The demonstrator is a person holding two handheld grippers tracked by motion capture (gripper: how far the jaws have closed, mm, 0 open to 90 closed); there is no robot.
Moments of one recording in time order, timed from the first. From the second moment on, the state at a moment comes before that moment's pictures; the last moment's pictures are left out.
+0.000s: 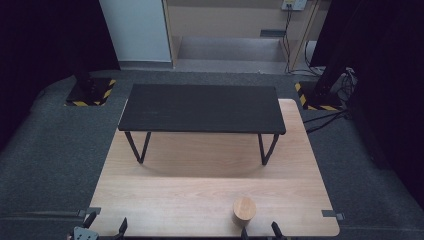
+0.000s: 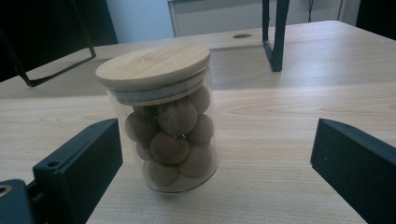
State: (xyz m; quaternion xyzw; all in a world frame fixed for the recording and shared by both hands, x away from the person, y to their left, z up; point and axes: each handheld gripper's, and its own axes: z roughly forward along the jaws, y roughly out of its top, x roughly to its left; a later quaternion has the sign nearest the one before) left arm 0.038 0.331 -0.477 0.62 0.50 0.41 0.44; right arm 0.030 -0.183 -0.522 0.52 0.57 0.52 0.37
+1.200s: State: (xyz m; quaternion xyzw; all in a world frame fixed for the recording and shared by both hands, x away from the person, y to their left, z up) left arm 0.038 0.328 -0.476 0.63 0.49 0.40 0.45; right arm 0.071 -0.131 -0.529 0.52 0.58 0.50 0.38
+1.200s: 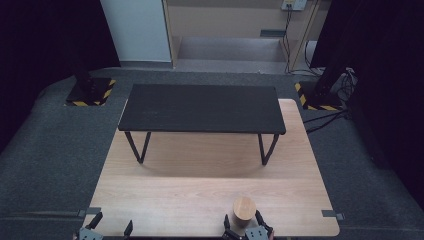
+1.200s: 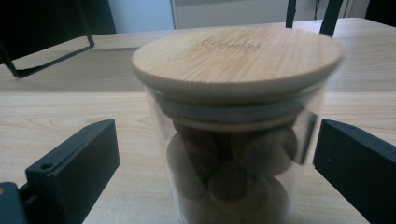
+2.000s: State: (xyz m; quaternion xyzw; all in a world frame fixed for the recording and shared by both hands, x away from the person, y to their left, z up) left arm 0.039 0.331 -0.475 0.63 0.49 0.39 0.46; right arm 0.073 -0.131 -0.508 0.53 0.58 0.49 0.38
